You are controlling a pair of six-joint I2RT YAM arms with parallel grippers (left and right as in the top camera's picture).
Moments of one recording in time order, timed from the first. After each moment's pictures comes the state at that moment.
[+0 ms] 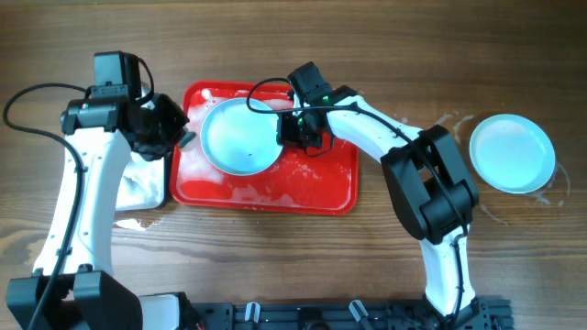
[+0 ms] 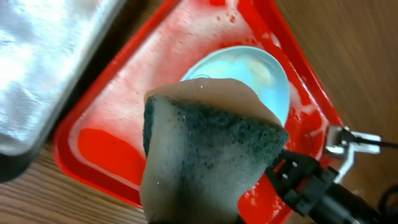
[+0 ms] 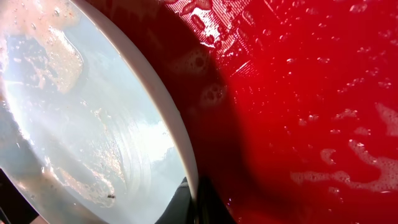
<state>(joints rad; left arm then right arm) 0.07 1.52 1.29 -0.99 0.22 -0.68 0.54 2.21 1.53 -0.56 -0.41 0.66</state>
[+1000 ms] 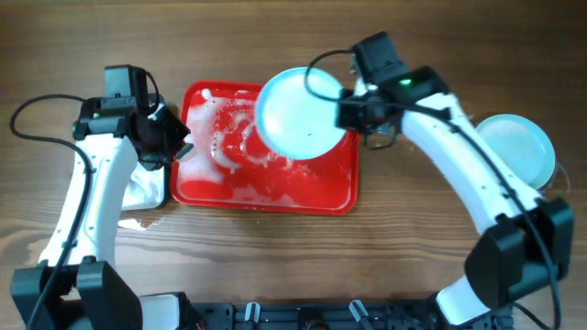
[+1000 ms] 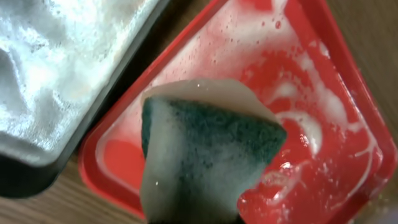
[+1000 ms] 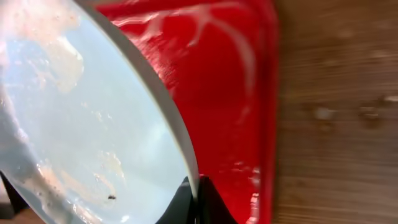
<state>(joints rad) 0.07 1.52 1.16 -0.89 0.14 -0.68 0.36 1.74 1.48 -0.95 -0.14 0.55</state>
